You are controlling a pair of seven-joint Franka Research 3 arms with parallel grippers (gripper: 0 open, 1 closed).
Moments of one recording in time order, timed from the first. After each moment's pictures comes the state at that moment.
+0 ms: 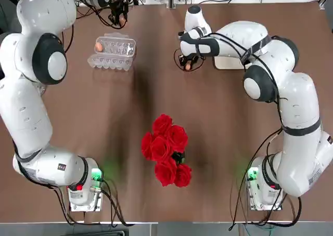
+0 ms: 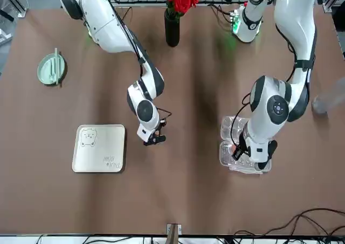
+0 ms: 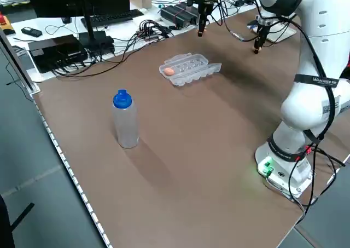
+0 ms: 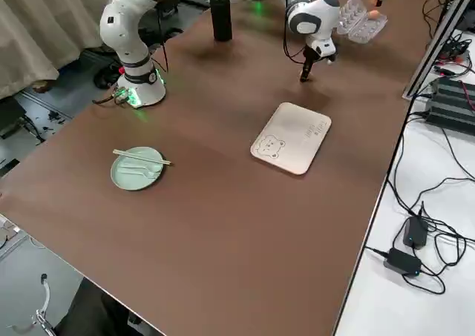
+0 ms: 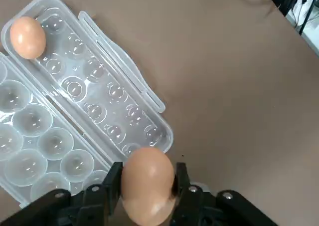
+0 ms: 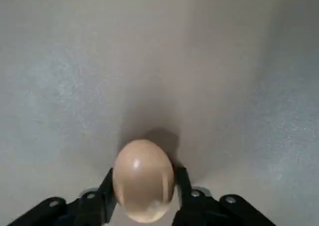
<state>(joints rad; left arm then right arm) -0.20 0.53 -0.12 -1.55 0.04 2.20 -1.08 0.62 0.84 0.00 -1.45 0.12 2.19 0.37</state>
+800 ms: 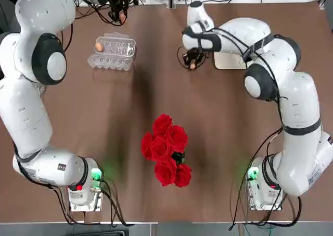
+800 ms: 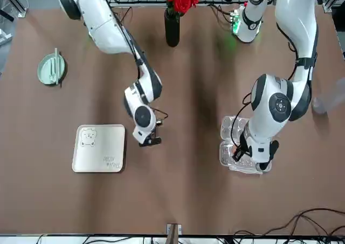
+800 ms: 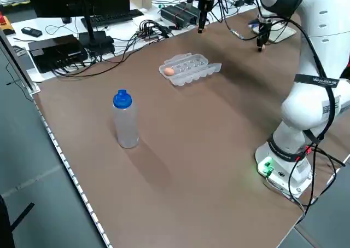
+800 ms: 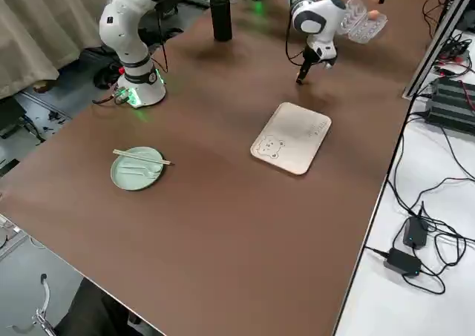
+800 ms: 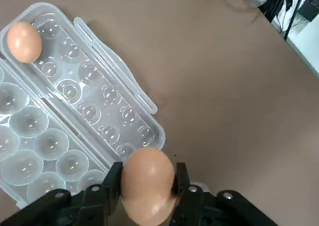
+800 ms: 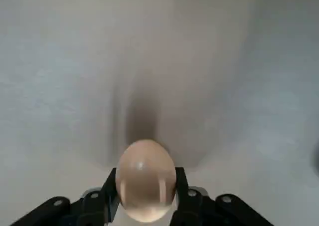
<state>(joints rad) -0.20 0.52 -0.13 -1.53 0.04 2.19 -1.08 0.57 0.83 -0.03 -1.36 0.11 1.93 0.37</state>
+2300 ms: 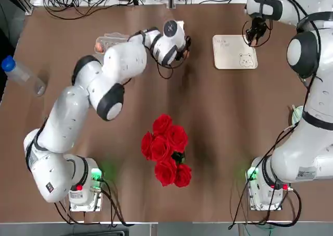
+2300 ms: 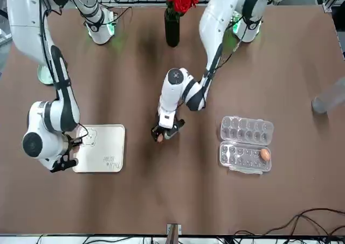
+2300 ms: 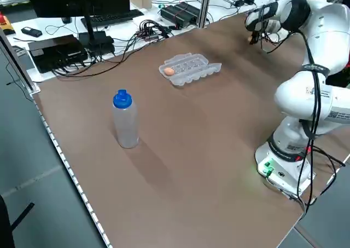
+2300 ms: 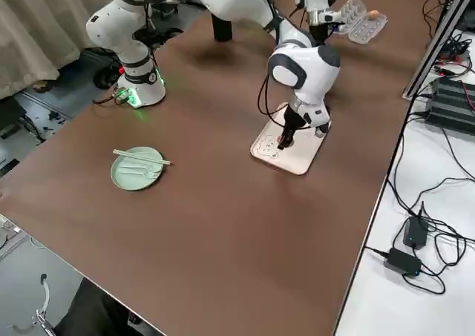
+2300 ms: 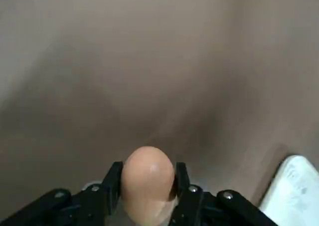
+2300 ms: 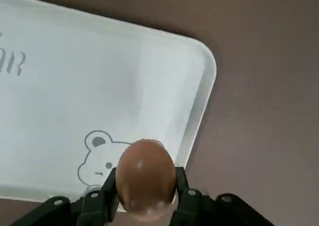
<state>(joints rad) -0.91 0.98 0.11 -1.28 -0.04 2.72 -1.50 0.04 0.67 -0.05 -1.55 -0.10 2.02 -0.19</state>
